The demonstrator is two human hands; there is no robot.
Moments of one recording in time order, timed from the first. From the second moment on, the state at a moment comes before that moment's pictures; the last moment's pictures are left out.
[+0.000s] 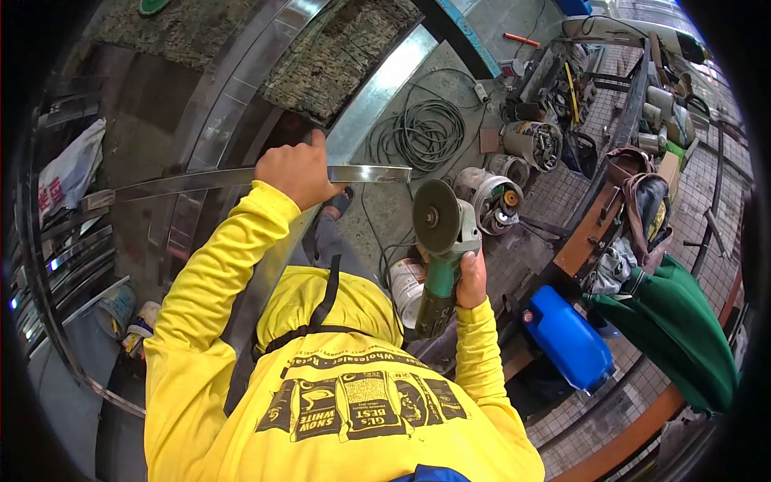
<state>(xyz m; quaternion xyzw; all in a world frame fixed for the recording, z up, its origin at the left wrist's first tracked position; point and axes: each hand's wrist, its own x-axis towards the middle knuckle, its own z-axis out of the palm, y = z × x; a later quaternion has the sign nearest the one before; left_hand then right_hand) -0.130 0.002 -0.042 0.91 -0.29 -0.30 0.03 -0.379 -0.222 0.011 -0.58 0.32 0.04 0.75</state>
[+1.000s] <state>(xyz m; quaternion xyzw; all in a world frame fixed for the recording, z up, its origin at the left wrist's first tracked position) -0.133 0.003 -0.051 0.91 -0.29 -0.29 0.04 -0.376 -0.227 0.002 -0.61 0.34 0.09 0.71</state>
